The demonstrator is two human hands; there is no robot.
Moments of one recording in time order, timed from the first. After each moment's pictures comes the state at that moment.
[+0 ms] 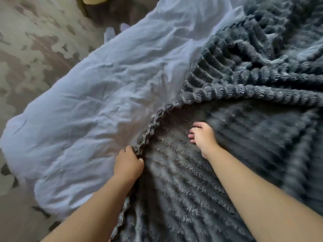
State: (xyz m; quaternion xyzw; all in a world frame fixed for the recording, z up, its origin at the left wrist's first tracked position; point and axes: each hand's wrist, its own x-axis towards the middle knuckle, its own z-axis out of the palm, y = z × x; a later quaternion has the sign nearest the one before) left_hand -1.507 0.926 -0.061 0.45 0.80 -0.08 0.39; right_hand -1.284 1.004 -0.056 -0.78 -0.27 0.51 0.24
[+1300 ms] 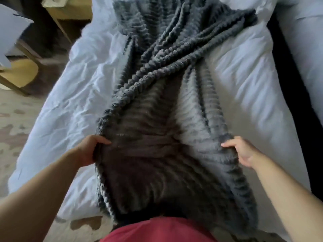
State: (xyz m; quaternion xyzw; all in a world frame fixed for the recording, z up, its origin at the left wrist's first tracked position) left_hand -1.498 0.859 0.134 0.33 0.63 0.00 0.70; right_hand -1.124 0.598 0.115 -0.76 0.01 0.50 0.41
